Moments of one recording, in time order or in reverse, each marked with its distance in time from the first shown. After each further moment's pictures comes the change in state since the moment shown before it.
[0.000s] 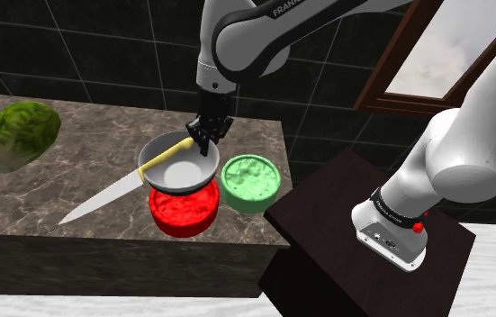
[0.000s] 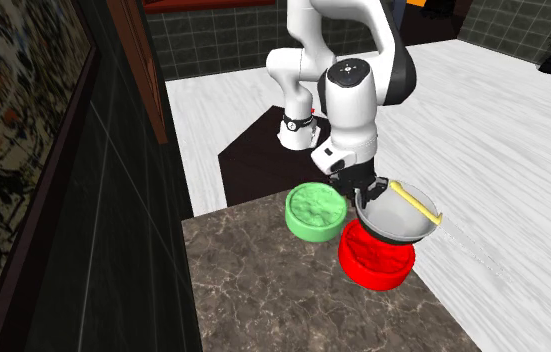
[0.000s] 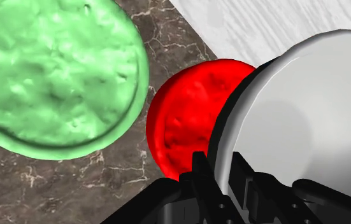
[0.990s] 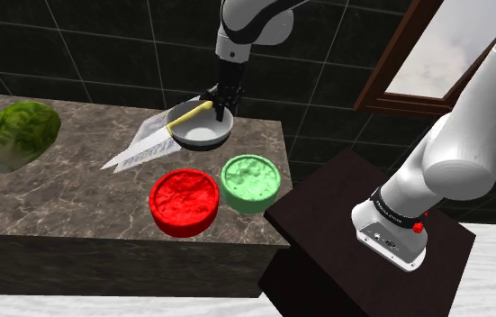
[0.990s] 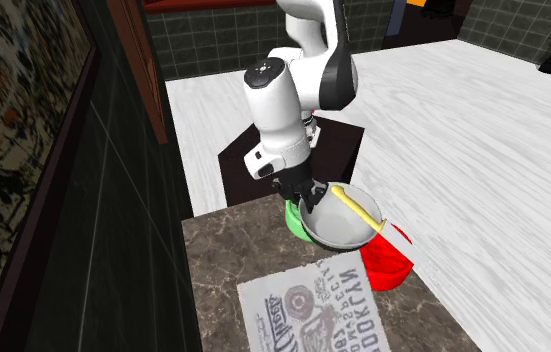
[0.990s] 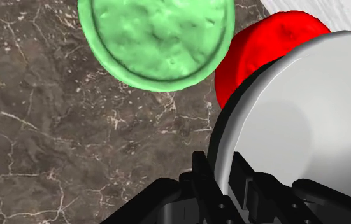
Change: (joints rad) arm -0.139 0.055 -0.119 0.117 -0.032 -0.124 -0.217
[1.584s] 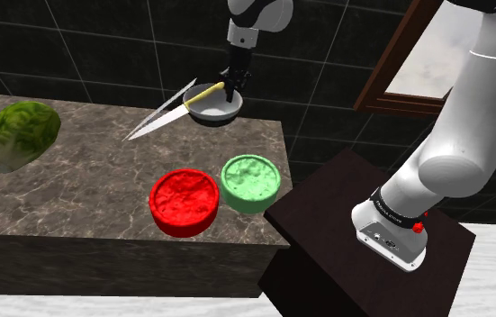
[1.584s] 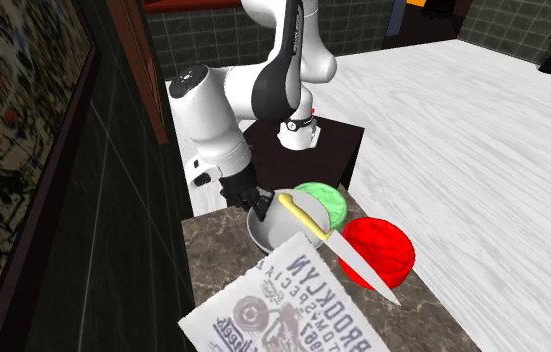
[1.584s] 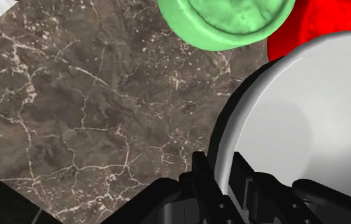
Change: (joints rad) arm -0.109 0.136 -0.080 0.187 -0.030 -0.095 -0.154
